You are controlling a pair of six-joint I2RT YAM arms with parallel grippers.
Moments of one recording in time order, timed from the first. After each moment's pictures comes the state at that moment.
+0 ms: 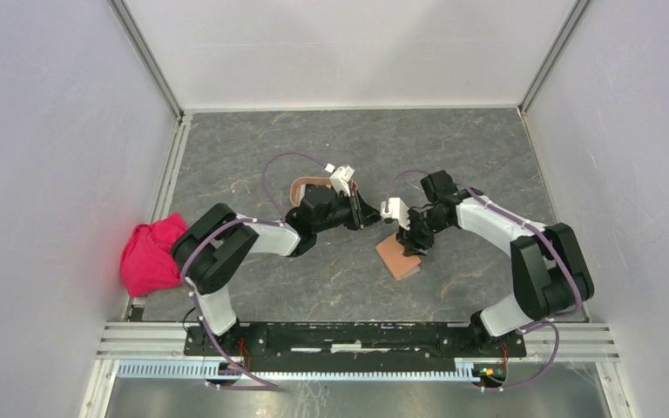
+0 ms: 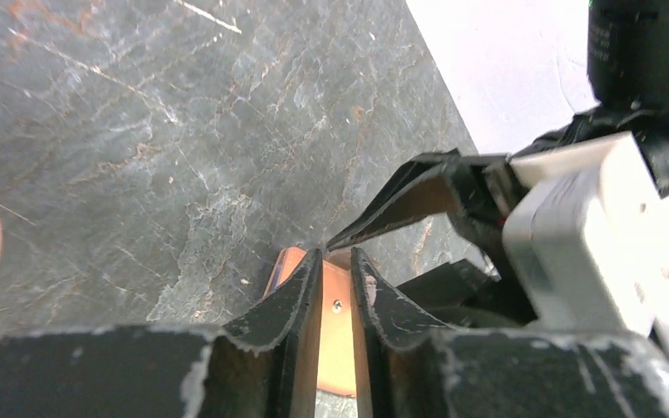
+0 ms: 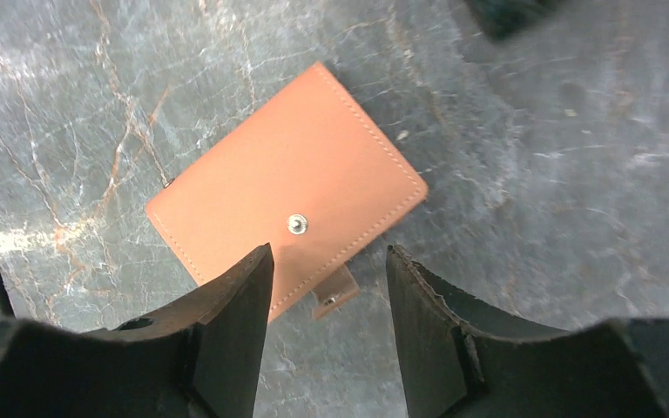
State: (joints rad) left arm -0.75 1.79 0.77 0.80 0.32 -0.77; right arm 0.35 1.52 0.87 -0.62 -0.60 -0.99
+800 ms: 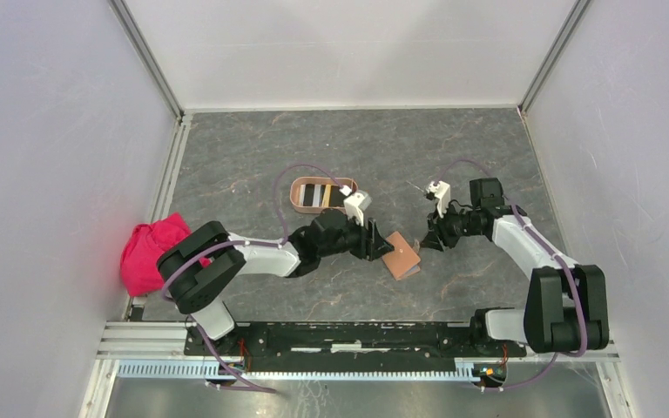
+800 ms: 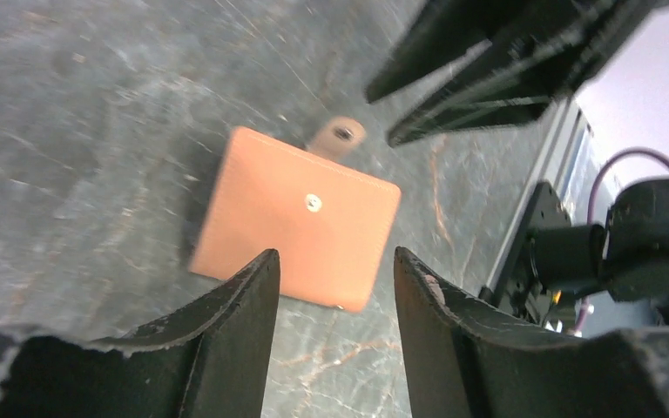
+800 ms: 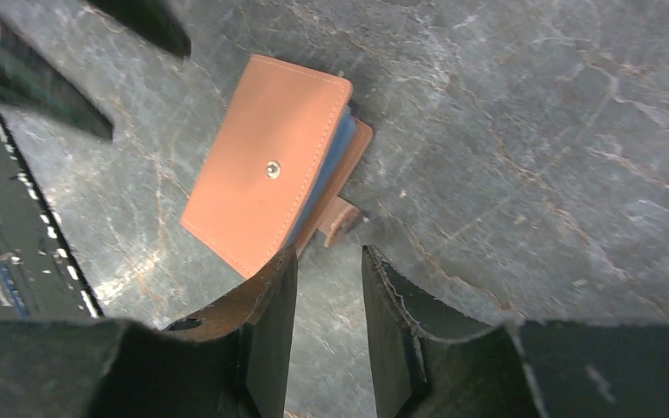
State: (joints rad) left arm -0.90 1.66 0.68 0.65 0.20 -0.60; right arm 0.06 1.29 0.70 -0.51 -0.77 -0.64
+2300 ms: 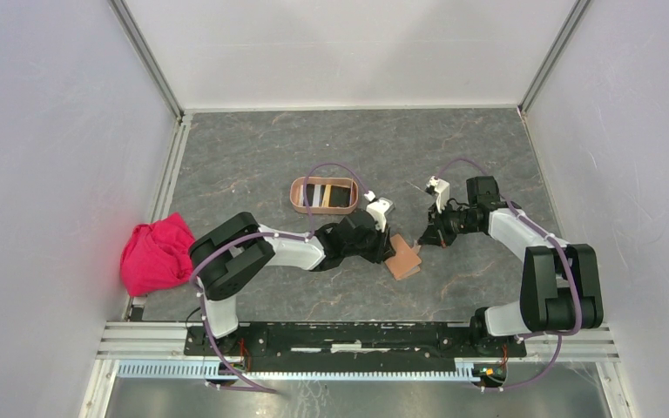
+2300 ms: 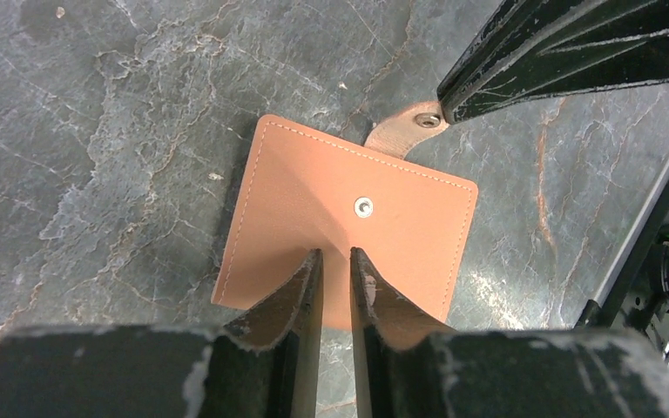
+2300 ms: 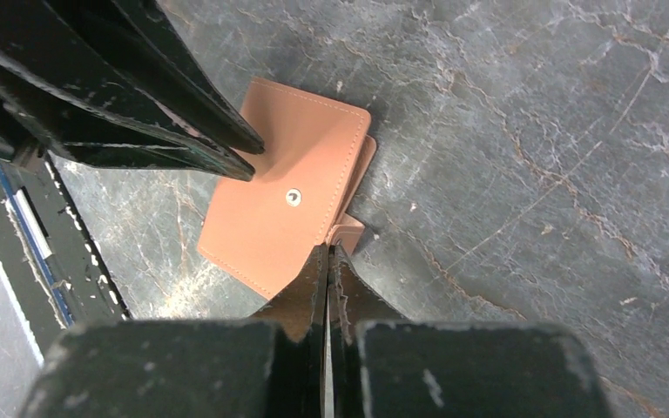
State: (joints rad) left arm -1.00 1.84 0.88 0.40 0.08 -0.49; right arm 0.04 1.42 0.71 -0.46 -0.83 -0.50
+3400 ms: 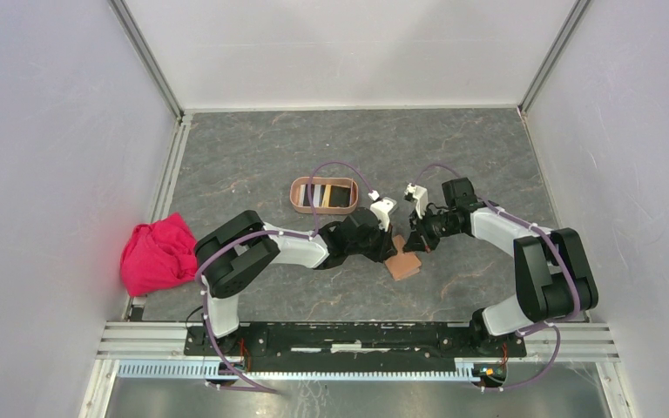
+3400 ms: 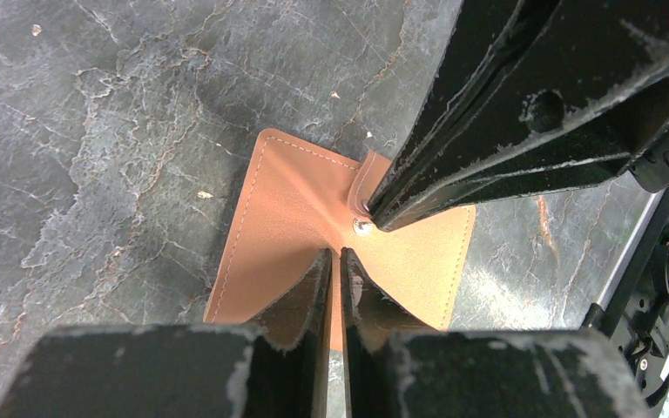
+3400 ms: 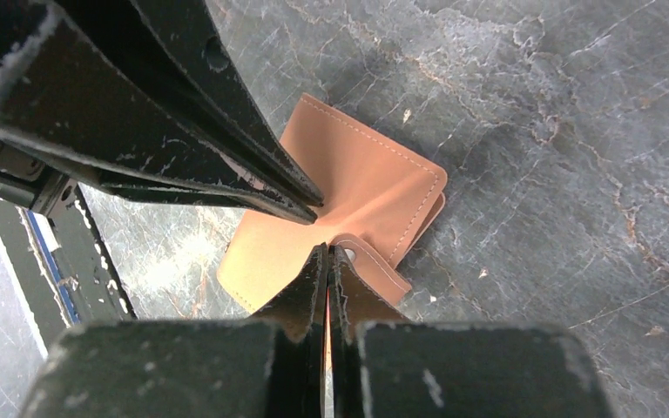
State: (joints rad) left arm -1.00 1.88 0.92 0.39 0.11 -0.47; right arm 0.20 1.50 0.71 -0.39 -0.81 -0.45
